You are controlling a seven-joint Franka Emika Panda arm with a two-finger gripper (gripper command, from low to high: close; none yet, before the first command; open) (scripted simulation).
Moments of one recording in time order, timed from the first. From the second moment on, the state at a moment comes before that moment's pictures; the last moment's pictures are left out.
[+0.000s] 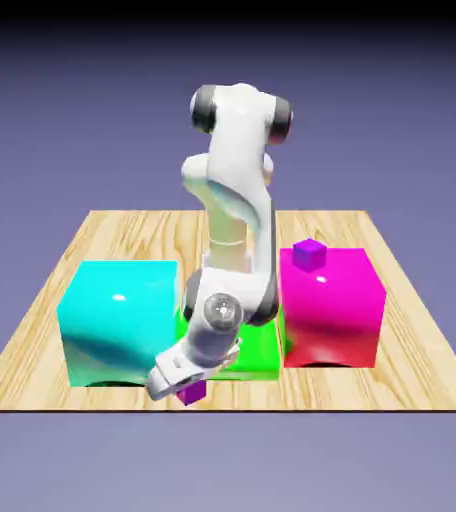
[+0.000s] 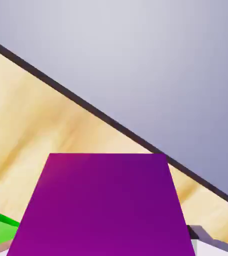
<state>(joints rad) 0.22 0.55 -0.28 -1.92 -0.15 2.09 0.21</state>
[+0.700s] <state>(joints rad) -0.04 -0.19 0.08 -2.56 0.08 1.92 0.87</state>
